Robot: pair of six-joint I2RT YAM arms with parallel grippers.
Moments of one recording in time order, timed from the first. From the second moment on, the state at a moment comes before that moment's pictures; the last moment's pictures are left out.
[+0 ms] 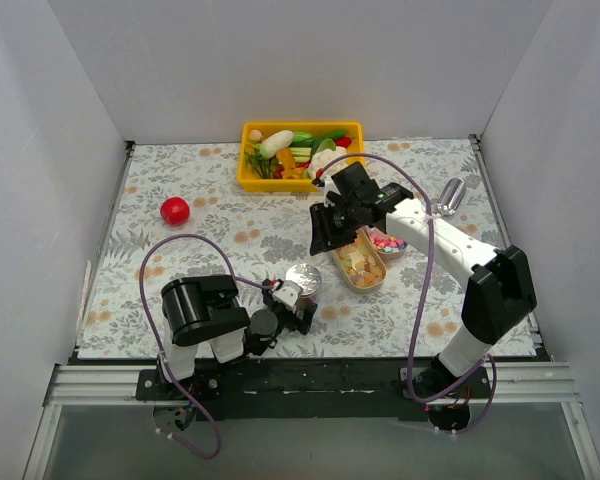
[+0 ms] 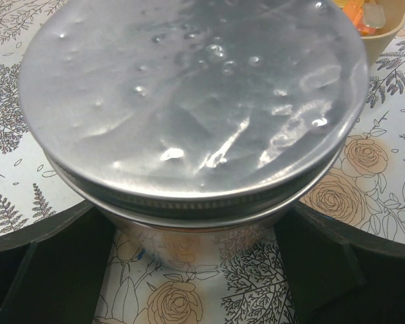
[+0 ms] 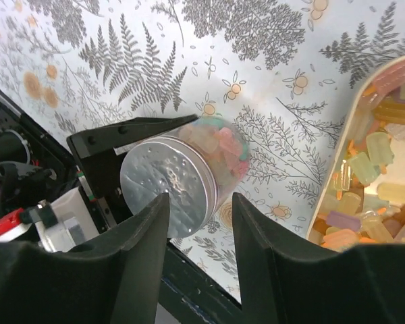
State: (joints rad) left arm -1.17 1.92 0.18 1.49 -0.52 -0.14; right arm 0.67 1.62 1.39 -0.74 -0.36 0.32
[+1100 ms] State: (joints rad) left arm -1.17 1.92 0.19 1.49 -0.52 -0.15; right arm 0.71 1.58 1.18 -0.68 -0.47 0.24
